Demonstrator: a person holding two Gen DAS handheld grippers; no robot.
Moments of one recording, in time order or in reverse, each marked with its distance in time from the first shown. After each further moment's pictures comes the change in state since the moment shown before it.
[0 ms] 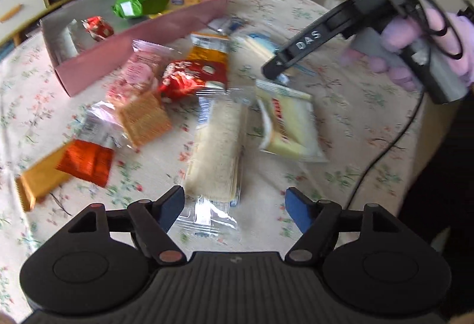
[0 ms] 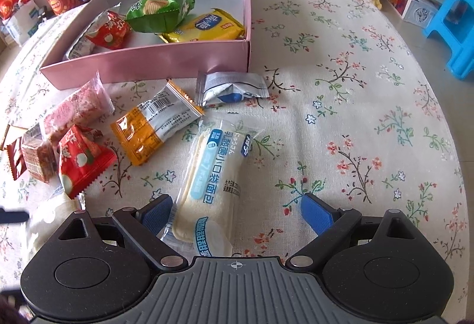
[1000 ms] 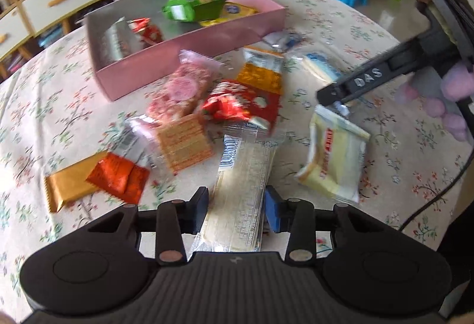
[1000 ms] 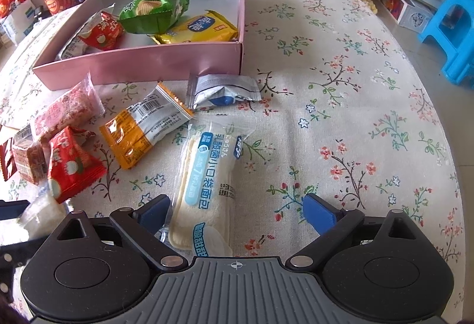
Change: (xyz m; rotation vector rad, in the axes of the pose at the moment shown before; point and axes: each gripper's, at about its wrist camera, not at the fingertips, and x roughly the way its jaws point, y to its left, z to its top) left arm 0.015 0.003 0.025 -0.150 -0.007 0.220; right arm 0.004 -0.003 0.001 -0.003 -0.016 -0.026
